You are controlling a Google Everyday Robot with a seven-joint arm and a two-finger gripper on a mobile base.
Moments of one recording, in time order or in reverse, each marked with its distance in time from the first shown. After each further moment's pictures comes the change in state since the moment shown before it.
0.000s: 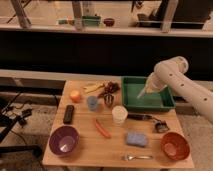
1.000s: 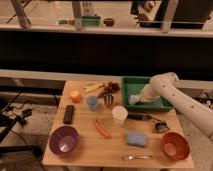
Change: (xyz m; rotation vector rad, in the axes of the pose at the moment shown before) arm -0.014 0.028 0.096 -0.041 -0.104 0.049
